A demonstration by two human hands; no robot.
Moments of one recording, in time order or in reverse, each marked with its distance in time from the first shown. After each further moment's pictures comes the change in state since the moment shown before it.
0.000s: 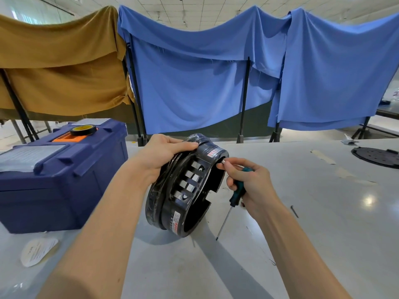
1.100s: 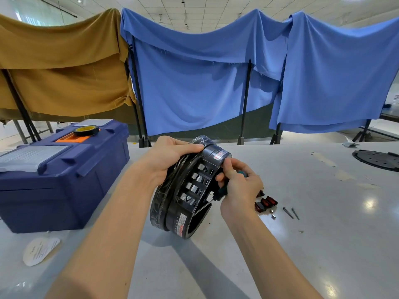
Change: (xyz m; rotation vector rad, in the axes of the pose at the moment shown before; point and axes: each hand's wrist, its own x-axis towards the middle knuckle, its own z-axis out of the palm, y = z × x) left_hand -0.006 0.003 0.009 -0.017 0.001 0.004; right_hand -0.011 0.010 0.055 0.215 0.463 -0.055
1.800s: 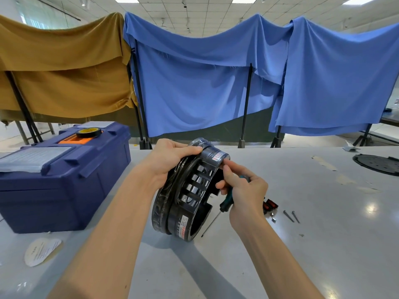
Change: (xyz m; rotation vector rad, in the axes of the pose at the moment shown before) left_hand 0.003 -0.004 -0.003 -0.020 0.024 0.020; right_hand -0.008 -0.011 -0.014 -0.176 -0.132 -0.017
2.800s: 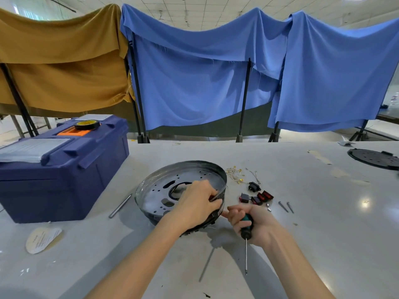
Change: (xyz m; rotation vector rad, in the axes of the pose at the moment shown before) left_hand -0.022 -0.096 0.054 1.008 -0.093 0.365; right_hand 0.031 0.045 -0.089 0.329 -0.193 1.073
